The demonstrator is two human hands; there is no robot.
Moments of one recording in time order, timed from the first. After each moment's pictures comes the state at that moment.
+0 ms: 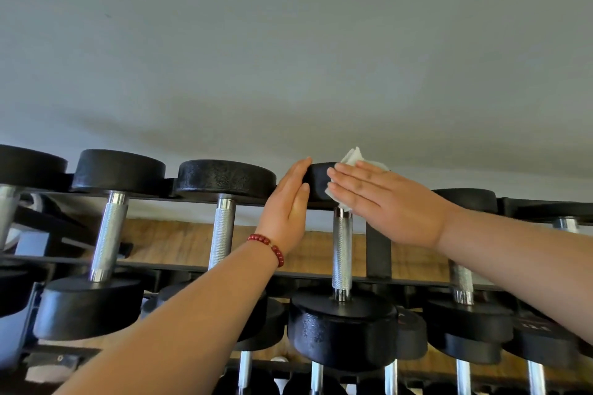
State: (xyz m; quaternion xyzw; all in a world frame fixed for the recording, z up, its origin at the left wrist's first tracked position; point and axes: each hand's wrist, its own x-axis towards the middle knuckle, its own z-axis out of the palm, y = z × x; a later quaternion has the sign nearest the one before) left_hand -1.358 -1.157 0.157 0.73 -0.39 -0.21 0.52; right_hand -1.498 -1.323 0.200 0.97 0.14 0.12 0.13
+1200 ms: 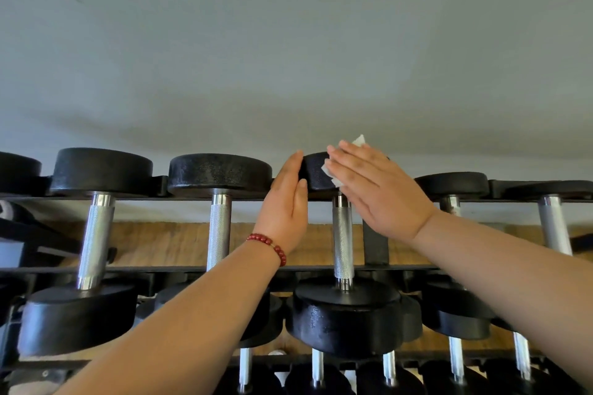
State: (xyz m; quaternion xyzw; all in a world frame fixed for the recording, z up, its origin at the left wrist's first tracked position) left_hand -1.360 -1.150 0.157 0.75 -0.40 -0.21 0.48; right_hand -1.489 -1.291 0.193 0.98 -0.03 0.19 0.01
